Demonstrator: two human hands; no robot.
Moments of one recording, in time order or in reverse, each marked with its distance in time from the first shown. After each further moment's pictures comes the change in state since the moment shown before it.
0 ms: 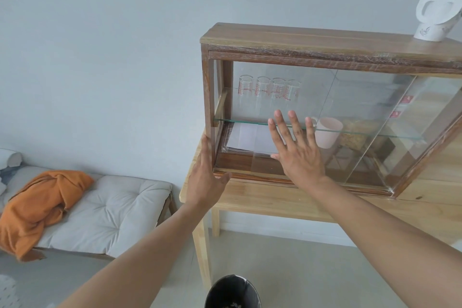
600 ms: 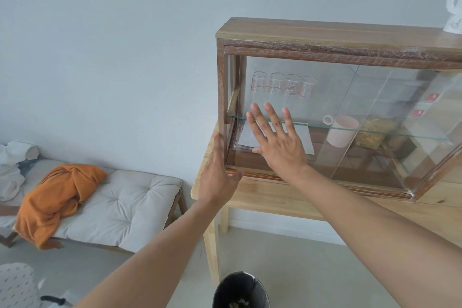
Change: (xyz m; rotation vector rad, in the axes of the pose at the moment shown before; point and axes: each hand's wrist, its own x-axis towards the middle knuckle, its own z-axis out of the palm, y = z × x) left_hand -0.001 0.001 -0.001 -0.031 0.012 0.002; right_hand 0.049 -0.058 -0.012 -0.065 -0.013 -0.108
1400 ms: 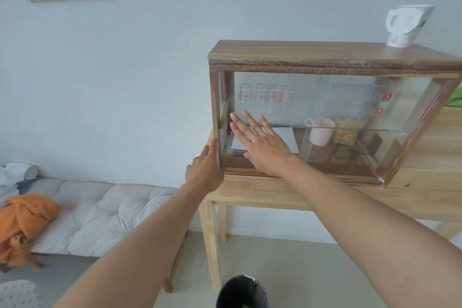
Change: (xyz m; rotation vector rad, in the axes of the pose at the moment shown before) left_hand 0.000 0.037 -0.056 0.522 -0.224 -0.011; right_hand -0.002 0.010 -0.071 0.256 -0.212 -0.118
